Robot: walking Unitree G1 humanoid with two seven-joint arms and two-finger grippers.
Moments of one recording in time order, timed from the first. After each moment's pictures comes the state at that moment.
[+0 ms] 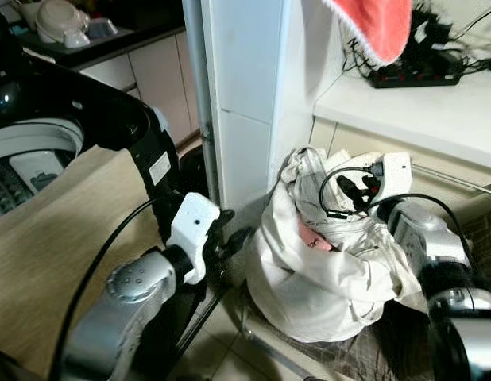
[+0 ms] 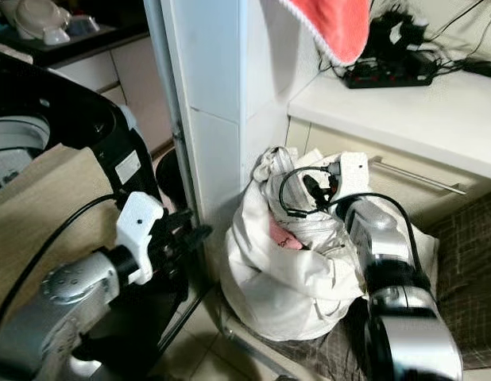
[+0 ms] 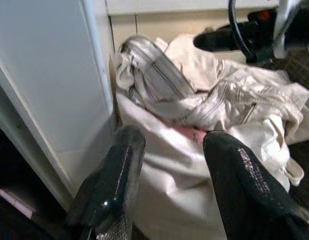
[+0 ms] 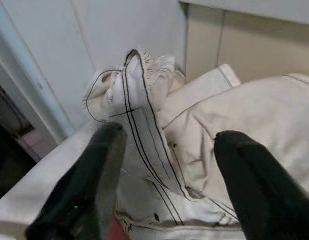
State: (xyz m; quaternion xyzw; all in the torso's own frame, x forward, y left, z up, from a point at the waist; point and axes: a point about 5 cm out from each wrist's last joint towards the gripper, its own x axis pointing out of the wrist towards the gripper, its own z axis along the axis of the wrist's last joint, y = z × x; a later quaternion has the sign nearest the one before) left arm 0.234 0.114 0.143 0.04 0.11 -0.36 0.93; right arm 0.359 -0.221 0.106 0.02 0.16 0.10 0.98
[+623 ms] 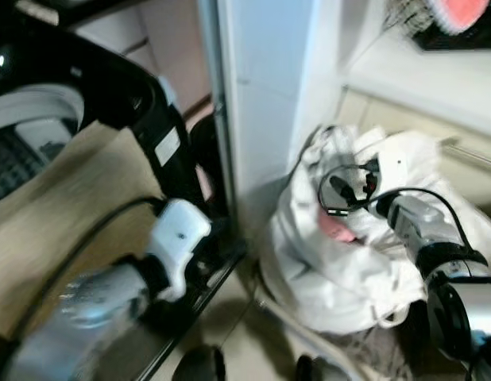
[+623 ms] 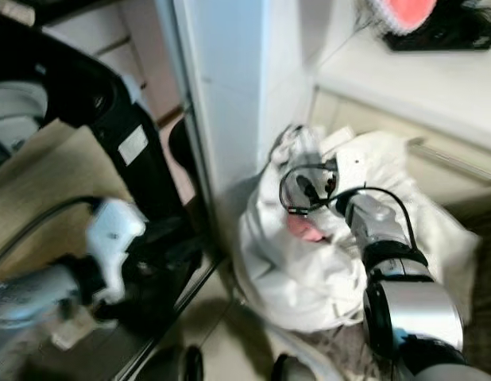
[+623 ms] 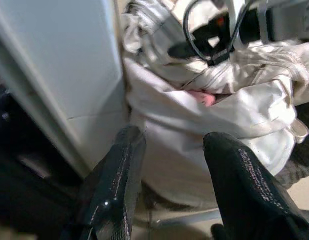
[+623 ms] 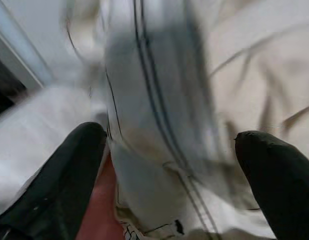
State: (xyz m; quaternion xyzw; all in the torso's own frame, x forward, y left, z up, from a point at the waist) left arm 0.199 0.132 0.185 0.10 0.09 -0.38 0.91; right arm 0.368 -0.225 0.104 -0.03 0.19 0.09 0.98
